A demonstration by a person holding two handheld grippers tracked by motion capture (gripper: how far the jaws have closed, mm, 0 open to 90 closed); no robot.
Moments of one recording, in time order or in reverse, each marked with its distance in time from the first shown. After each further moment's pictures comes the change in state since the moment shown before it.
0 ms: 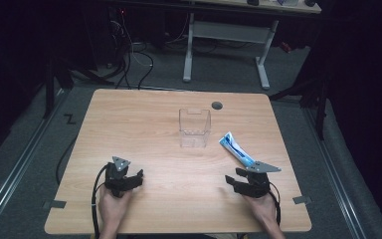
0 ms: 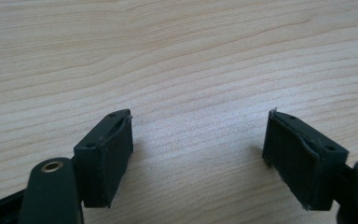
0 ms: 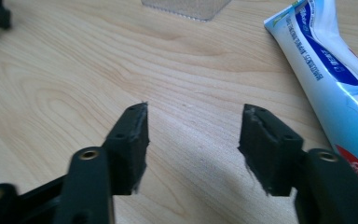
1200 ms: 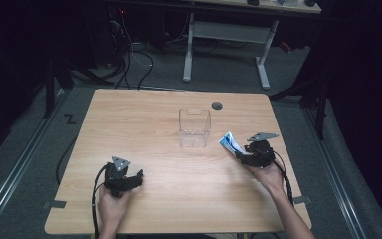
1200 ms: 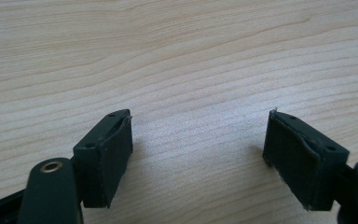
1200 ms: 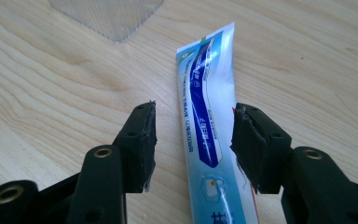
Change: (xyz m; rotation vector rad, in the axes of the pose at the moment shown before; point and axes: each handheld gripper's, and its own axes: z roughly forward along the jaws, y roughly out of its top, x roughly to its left) left arm 0.000 0.000 0.000 0.000 0.000 0.001; right arm -0.046 0.072 0.019 0.180 -0.167 -0.108
